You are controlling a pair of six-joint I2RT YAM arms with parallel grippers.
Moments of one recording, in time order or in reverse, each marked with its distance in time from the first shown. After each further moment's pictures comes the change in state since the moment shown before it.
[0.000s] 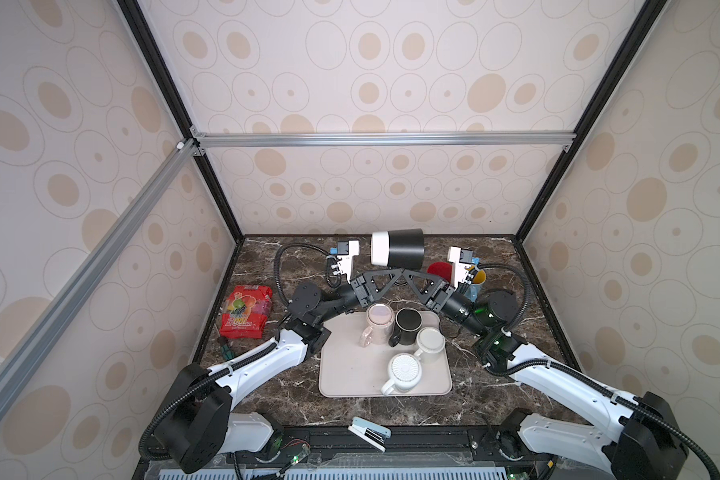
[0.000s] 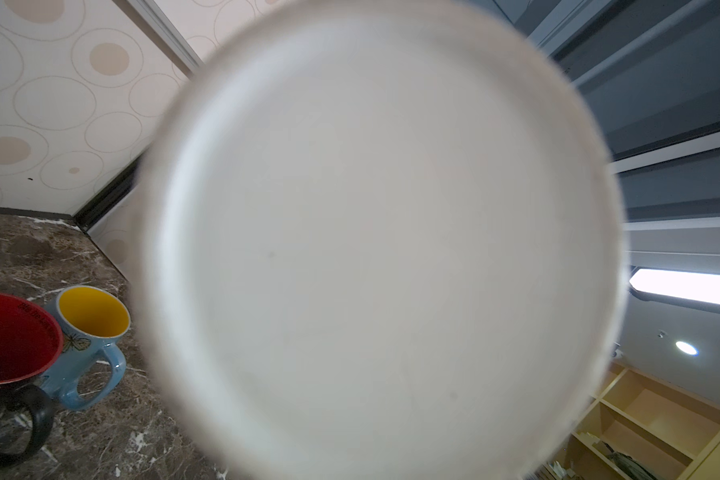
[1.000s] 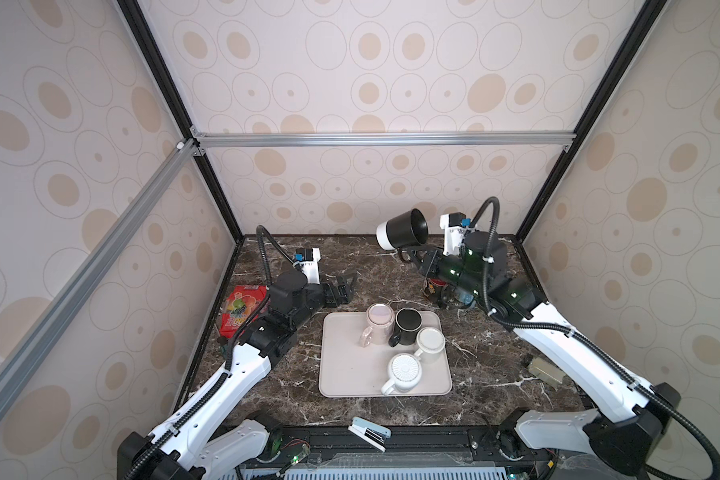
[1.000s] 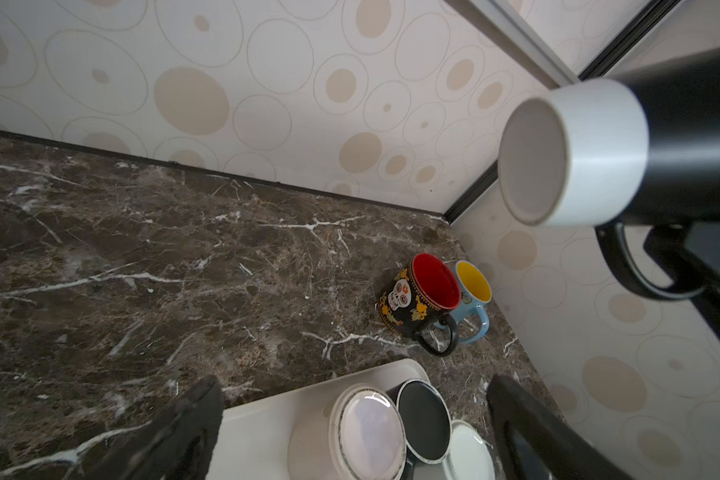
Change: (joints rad) left arm 0.167 -0.296 0.074 -1.121 -0.519 0.666; right arm -0.044 0.227 0.697 -1.131 0.339 -0.399
